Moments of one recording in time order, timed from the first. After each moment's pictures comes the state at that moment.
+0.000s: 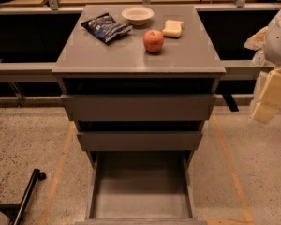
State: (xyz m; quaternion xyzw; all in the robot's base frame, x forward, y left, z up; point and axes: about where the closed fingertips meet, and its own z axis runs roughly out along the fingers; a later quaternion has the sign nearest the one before) arm 0.438 -0.217 0.976 -0.60 0.78 -0.03 0.16
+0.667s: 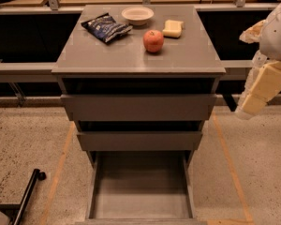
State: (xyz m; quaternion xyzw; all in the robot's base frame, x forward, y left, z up) arm 0.454 -0.203 0.983 -0.59 0.78 -0.02 0.21
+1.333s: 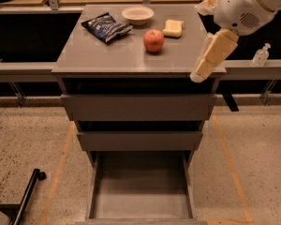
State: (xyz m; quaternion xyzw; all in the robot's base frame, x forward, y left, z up) arm 0.534 -0.132 1.006 -0.63 0.71 0.03 0.31
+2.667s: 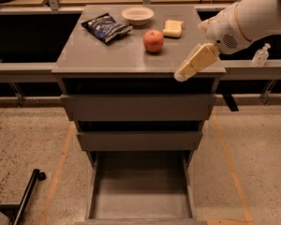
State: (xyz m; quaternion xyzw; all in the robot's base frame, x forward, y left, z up) arm 0.588 -0.129 0.959 -0.52 0.76 0.11 0.38
